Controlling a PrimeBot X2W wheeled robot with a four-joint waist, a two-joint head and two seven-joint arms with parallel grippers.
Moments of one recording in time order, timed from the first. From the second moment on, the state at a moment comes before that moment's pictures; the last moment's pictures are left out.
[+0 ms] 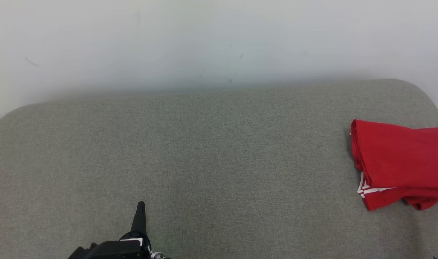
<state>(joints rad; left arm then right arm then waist) -0.32 0.05 -0.38 0.42 -1.74 -0.13 -0.24 -0.19 -0.13 -0.52 0.36 1.60 0.13 0.40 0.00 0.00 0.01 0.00</state>
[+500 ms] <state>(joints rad) -0.32 0.05 -0.38 0.42 -1.74 -0.13 -0.24 -0.19 -0.12 -0.52 0.36 1.59 0.13 0.41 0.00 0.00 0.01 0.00</state>
